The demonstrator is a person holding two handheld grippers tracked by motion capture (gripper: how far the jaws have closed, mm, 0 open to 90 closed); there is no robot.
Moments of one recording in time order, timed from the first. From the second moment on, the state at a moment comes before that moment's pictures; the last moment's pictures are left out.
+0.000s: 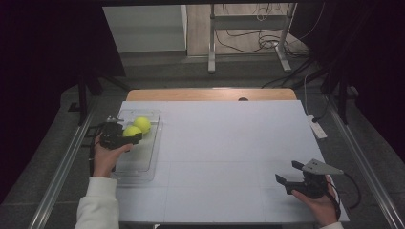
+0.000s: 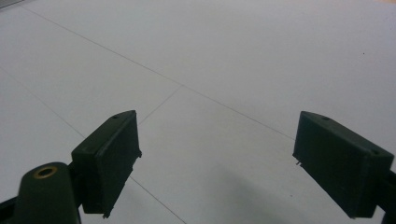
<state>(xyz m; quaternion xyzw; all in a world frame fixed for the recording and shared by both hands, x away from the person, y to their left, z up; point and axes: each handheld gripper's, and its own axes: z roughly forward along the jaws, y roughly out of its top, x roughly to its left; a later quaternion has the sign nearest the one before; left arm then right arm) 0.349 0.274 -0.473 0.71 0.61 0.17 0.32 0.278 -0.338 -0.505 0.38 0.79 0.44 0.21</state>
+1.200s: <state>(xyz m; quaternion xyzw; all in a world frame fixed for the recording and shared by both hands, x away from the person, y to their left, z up) 0.335 0.268 -0.461 0.70 0.55 0.15 0.43 0.282 -0.340 -0.506 0.38 0.79 0.44 0.20</state>
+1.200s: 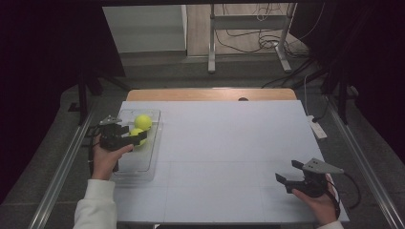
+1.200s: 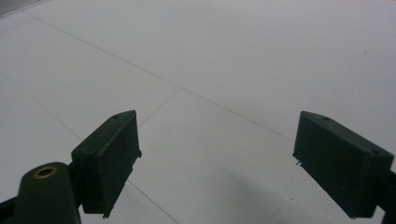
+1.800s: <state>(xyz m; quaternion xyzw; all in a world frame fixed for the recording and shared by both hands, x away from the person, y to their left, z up) 0.310 0.255 -0.459 0.71 0.52 0.15 0.45 0.282 -0.336 -0.505 0.37 0.79 0.44 0.20</state>
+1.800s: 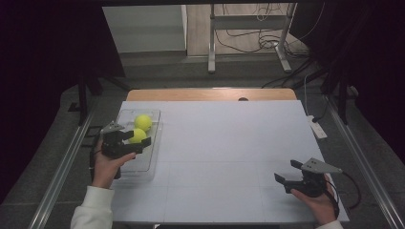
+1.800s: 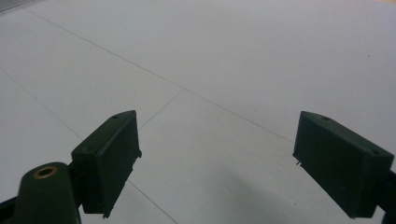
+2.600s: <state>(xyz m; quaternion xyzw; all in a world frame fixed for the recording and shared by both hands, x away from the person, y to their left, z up) 0.263 0.222 -0.470 0.74 0.46 0.16 0.46 0.282 -0.336 -0.505 0.37 0.79 0.44 0.20</state>
